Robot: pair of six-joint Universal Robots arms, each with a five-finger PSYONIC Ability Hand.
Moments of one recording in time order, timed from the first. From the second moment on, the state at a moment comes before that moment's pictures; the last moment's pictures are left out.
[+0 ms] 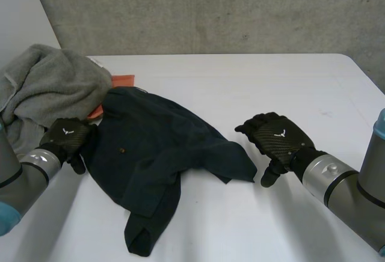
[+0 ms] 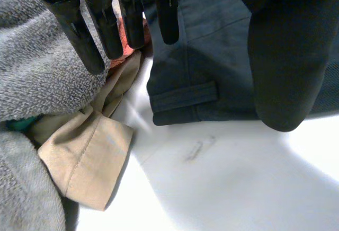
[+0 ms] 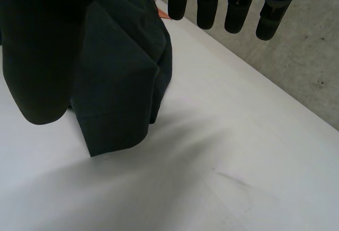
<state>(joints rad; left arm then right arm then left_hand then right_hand) 4.68 -1.99 -1.84 3.45 -1.31 3.70 1.90 -1.33 1.83 -0.14 1.21 2.73 0.37 0.36 0.36 0.36 0.19 0.22 0.21 0.21 0.21 0.04</state>
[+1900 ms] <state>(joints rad) 4.43 -1.79 -1.72 3.18 -1.27 3.45 1.90 -1.40 1.78 0.17 1.24 2.66 0.41 0.41 0.41 0.42 0.69 0.22 0.21 0.21 0.21 0.04</state>
